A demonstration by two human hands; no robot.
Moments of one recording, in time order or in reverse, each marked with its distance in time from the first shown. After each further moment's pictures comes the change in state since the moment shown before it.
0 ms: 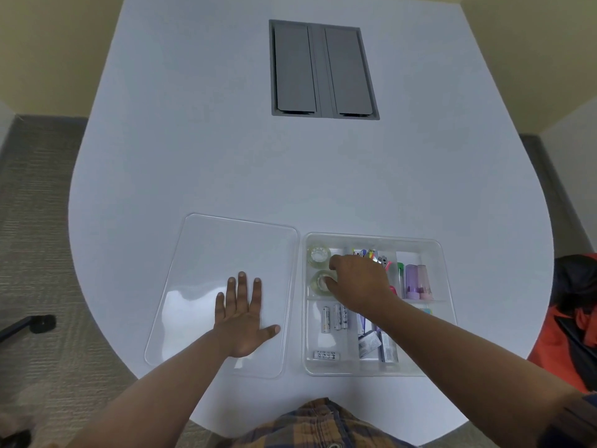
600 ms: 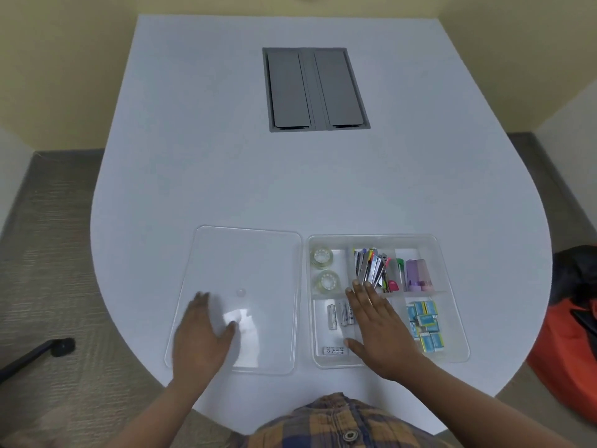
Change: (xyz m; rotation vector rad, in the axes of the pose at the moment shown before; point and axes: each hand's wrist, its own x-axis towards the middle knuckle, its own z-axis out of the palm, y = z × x) left_hand -0.063 -0.047 0.003 -0.370 0.713 -0.196; right_hand -0.106 0.018 0.058 0.076 -0.041 -0.081
